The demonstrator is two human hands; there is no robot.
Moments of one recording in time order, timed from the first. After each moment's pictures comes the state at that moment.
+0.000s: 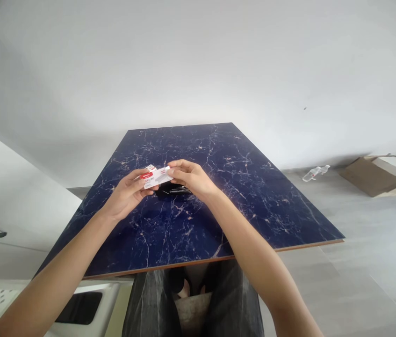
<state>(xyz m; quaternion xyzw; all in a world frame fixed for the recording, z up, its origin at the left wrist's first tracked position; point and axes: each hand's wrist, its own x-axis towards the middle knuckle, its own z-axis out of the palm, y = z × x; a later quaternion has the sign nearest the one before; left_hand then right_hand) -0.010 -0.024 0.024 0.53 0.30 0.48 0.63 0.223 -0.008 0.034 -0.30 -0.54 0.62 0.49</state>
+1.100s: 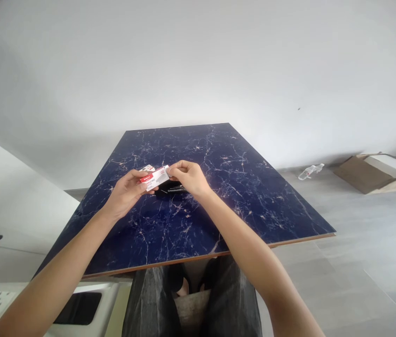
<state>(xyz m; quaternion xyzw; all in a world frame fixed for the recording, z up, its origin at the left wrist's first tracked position) -0.009 -0.027 0.025 0.61 0.30 0.48 0.56 0.214 -0.008 0.030 -0.37 -0.53 0.54 0.54</state>
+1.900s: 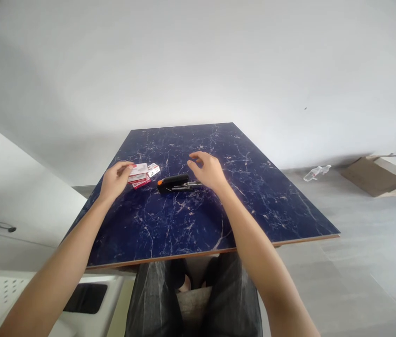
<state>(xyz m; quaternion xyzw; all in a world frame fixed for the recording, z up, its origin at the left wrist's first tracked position) -0.074 0.026 0.003 0.67 0.57 0.46 0.15 0.263 0.004 0.033 -0.50 -0.71 0.21 0.45</state>
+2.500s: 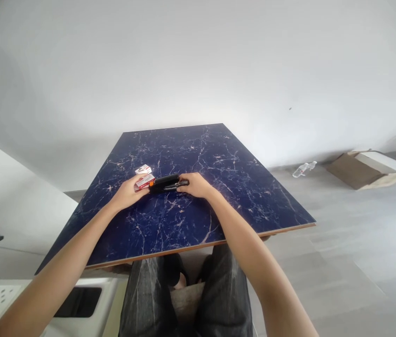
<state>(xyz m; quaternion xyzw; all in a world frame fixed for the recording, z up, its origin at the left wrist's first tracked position) -0.034 0.007 -0.013 0.79 0.52 0.27 0.17 0.267 0.000 -0.004 -0.49 -0.80 0.25 0.25</state>
